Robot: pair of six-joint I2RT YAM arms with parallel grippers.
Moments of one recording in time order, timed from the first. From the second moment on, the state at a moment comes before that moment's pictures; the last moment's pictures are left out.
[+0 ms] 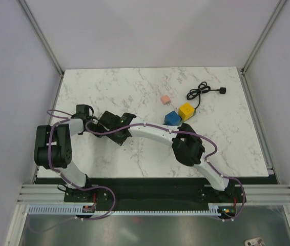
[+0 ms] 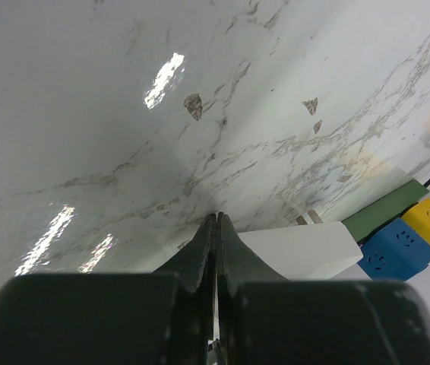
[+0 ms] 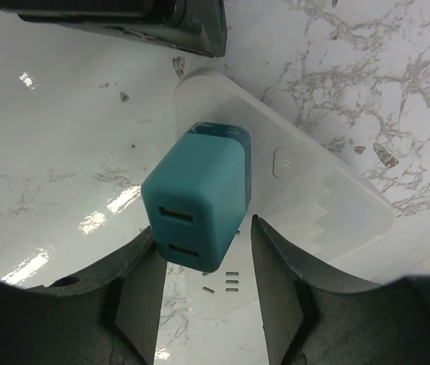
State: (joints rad) left arm 0.05 1.67 0.78 -0.23 0.42 -0.90; right arm 1.10 2.35 2.10 -0.86 0.22 0.04
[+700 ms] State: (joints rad) left arm 0.05 1.67 0.78 -0.23 0.42 -0.90; right arm 1.11 2.34 2.09 -0.75 0.25 -0.02
